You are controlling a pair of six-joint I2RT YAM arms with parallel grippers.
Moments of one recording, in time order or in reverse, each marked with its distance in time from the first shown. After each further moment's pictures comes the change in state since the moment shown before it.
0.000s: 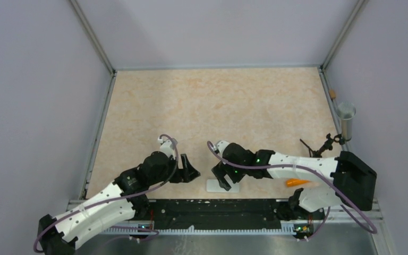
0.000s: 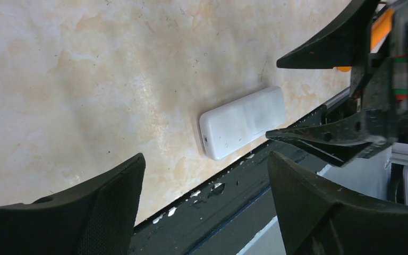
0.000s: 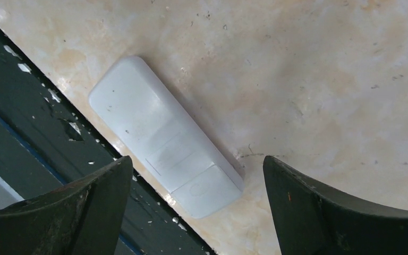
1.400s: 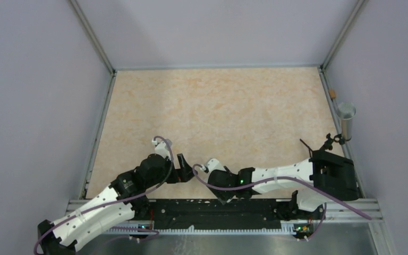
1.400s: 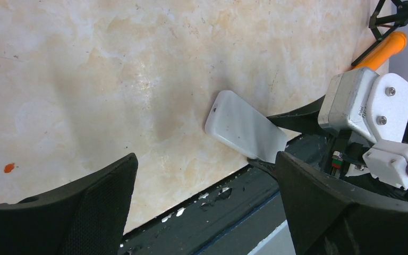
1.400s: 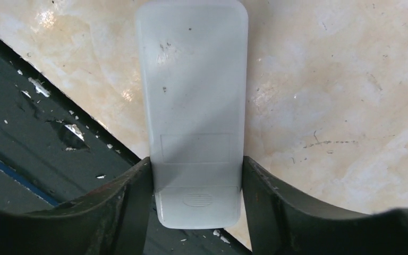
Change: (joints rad) left arm 0.000 -0.095 -0.014 -0.072 -0.075 -0.038; right arm 0.304 0.190 0.021 0.007 0.261 0.212
